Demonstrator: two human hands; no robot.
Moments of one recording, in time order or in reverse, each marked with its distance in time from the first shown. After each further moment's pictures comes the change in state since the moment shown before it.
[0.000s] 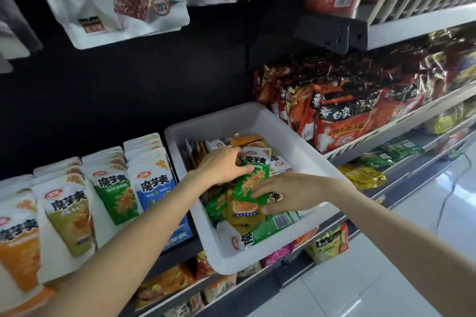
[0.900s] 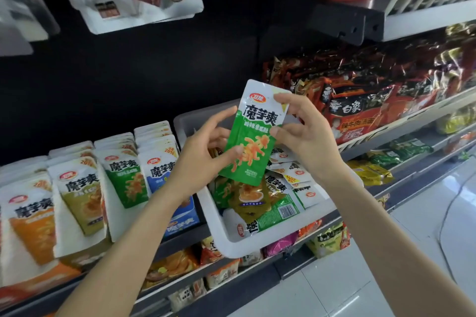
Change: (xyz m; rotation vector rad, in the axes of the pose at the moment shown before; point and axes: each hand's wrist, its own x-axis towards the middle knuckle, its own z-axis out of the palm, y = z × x) left_hand -0.103 0.010 -0.048 -0.824 0.387 0.200; right_hand -0.023 -0.051 -0.035 1.059 1.058 -0.147
